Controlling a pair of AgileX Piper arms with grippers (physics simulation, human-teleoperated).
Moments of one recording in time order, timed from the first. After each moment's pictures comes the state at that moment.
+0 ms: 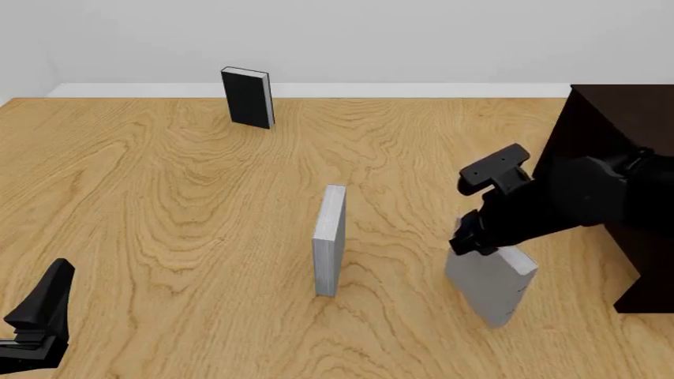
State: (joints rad) left arm 0.00 0.01 0.00 0.00 0.00; right arm 0.33 1.40 -0.84 0.55 -0.20
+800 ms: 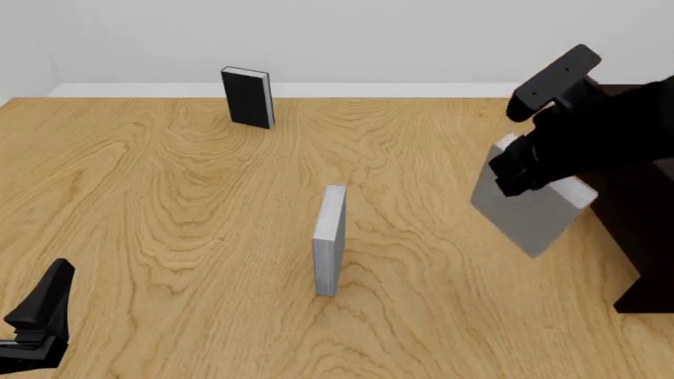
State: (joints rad) left arm 0.00 0.01 0.00 0.00 0.00; right arm 0.28 1.21 -1.06 0.75 -0.41
